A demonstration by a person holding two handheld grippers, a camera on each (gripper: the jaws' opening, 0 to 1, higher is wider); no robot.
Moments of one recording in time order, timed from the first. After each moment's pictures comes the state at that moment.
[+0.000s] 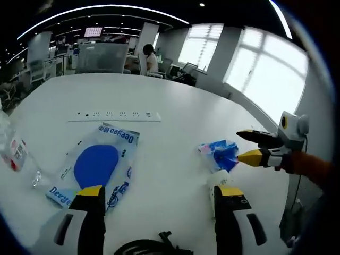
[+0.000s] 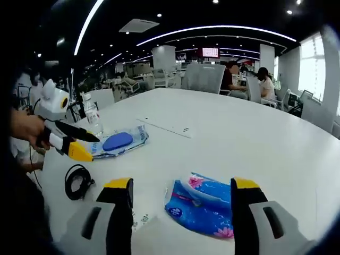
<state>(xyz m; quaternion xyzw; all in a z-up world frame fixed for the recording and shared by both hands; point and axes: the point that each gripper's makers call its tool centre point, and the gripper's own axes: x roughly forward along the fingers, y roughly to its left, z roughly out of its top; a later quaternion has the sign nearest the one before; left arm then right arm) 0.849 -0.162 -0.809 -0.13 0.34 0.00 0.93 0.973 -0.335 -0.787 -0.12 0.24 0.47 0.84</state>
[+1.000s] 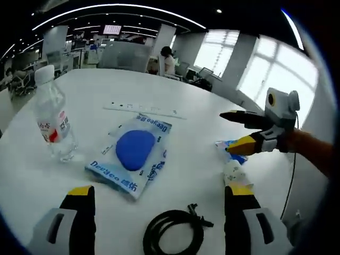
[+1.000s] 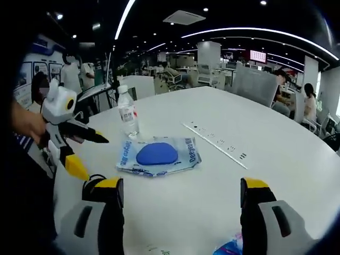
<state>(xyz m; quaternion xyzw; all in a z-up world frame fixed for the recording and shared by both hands) 0.793 -0.110 -0.810 -0.17 0.35 0.05 0.92 0.941 -0.208 -0.780 -0.18 0.23 0.60 0.75</state>
